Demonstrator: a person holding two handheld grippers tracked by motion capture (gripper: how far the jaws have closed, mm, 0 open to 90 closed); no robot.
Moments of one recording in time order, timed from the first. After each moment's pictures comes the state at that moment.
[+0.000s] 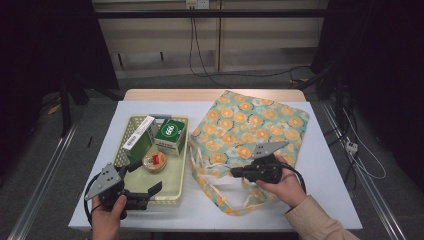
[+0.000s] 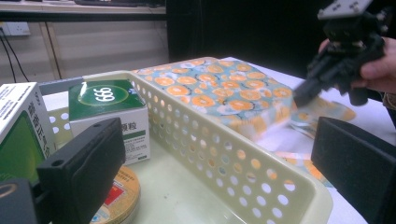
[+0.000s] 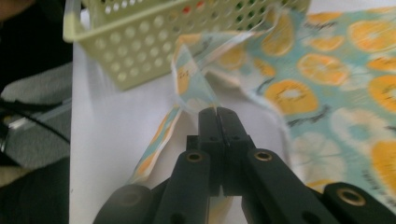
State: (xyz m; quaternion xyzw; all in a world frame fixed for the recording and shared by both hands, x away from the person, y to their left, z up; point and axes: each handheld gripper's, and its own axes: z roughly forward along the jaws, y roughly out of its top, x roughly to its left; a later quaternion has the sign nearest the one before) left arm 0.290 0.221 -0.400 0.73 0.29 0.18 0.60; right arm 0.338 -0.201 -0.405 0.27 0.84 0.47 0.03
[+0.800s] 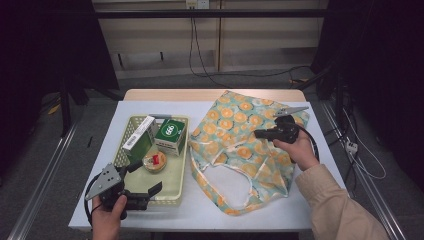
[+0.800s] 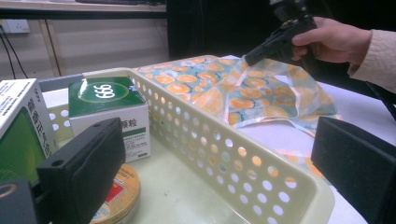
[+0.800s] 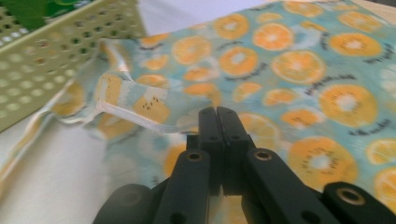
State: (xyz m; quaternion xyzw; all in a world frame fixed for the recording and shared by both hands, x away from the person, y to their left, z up) left arm 0.290 0.220 -0.401 0.73 0.29 0.17 0.60; right arm 0.439 -0.276 -0.405 0.41 0.80 0.44 0.09
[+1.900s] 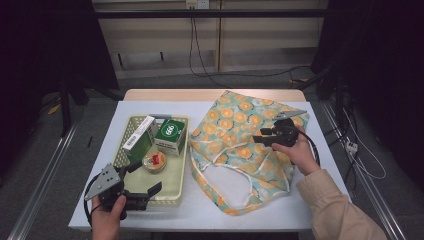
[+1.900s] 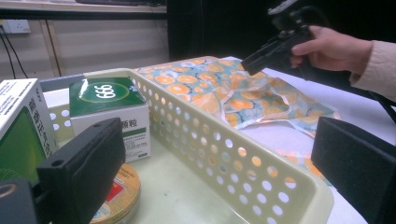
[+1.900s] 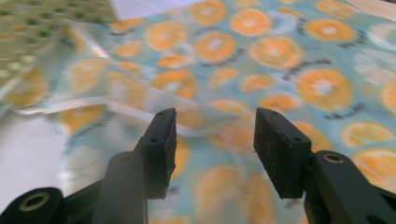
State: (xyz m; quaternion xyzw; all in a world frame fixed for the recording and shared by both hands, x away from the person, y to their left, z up) left arm 0.290 0.221 -0.402 0.73 0.29 0.17 0.60; right arm 0.427 -0.271 -0.415 0.40 0.80 0.43 0.11
